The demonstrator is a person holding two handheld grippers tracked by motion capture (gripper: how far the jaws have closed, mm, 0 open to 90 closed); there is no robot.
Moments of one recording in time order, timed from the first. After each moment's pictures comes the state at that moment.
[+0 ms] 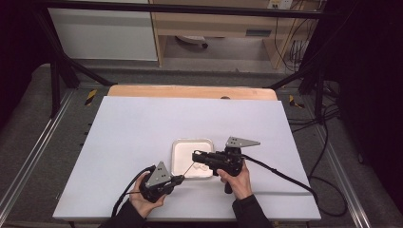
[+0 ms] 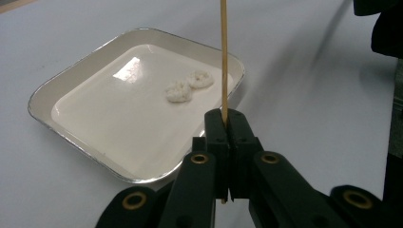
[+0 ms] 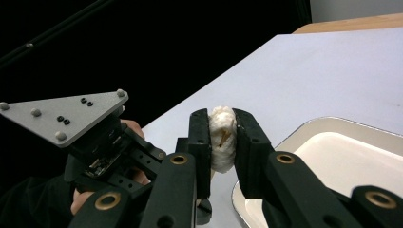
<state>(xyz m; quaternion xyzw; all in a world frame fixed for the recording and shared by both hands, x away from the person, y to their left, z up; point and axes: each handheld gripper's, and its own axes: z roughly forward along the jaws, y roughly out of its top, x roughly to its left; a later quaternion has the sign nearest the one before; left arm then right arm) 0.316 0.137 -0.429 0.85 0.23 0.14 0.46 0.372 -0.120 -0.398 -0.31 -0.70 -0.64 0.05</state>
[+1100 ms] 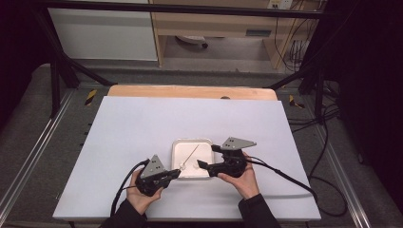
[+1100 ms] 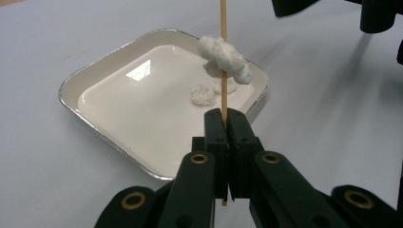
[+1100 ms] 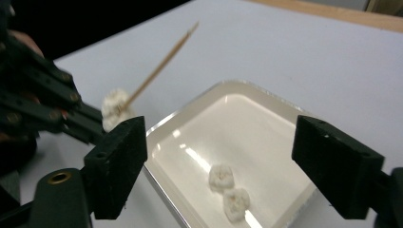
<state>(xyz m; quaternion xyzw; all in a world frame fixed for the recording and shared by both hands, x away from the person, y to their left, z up) 0.331 0.152 -0.425 0.83 0.28 0.13 0.47 0.376 -0.125 -0.402 -0.31 -0.80 -0.50 -0.11</state>
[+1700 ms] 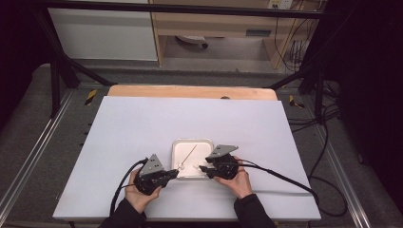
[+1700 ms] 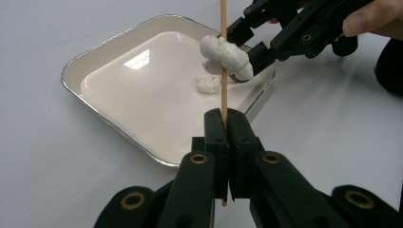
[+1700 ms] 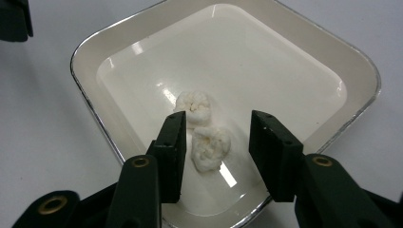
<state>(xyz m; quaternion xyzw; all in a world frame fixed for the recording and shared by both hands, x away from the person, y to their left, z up) 0.334 0.157 -0.427 0.83 0.29 0.12 0.46 0.390 -0.111 -0.451 -0.29 -0.87 -0.39 -0.12</state>
